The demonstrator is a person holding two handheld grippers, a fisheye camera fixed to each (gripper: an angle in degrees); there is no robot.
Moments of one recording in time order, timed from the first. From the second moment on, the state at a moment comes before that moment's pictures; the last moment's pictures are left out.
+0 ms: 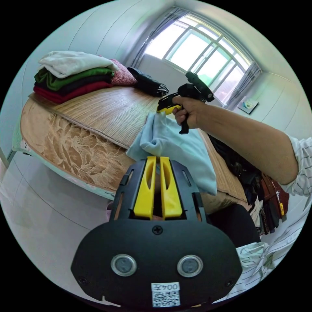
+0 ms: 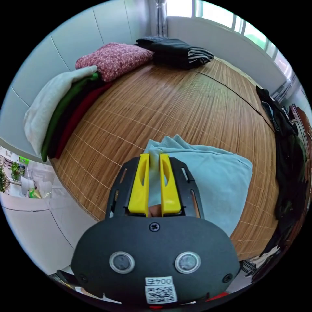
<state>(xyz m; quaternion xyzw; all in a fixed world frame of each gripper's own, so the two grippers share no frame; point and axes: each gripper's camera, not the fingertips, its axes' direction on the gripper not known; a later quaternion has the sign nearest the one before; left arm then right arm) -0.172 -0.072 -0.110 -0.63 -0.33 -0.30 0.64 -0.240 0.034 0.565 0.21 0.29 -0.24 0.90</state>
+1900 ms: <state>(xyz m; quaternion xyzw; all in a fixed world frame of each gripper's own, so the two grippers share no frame) -0.376 -0.140 0.077 -0.55 -0.32 -0.59 0.50 0.070 0.345 0.485 0.27 0.04 -0.30 0.91</state>
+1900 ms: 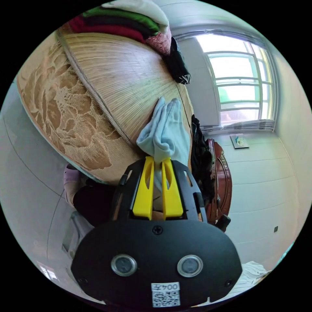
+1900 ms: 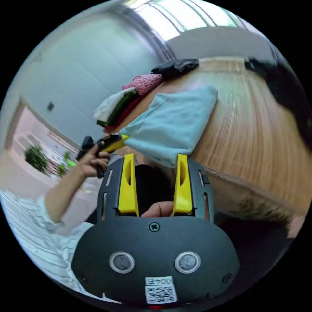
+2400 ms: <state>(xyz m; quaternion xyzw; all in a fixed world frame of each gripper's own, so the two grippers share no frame) -0.400 -0.117 0.112 -0.50 -0.34 -0.66 0.44 0.038 0.425 0.548 0.39 0.24 -0.35 0.82</state>
